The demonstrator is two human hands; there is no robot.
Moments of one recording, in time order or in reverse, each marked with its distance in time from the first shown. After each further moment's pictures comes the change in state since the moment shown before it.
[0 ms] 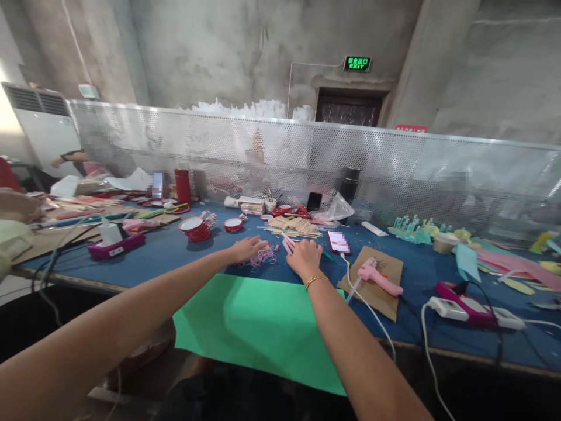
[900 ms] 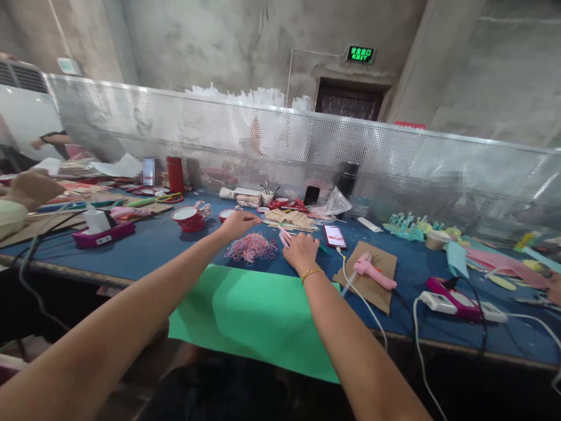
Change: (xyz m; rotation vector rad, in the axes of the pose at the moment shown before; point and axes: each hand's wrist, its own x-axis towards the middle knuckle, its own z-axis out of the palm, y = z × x) left_hand 0.011 0.007 -0.029 -0.689 0.423 0.070; right_hand 0.001 0.000 0.002 -0.007 0.024 0.018
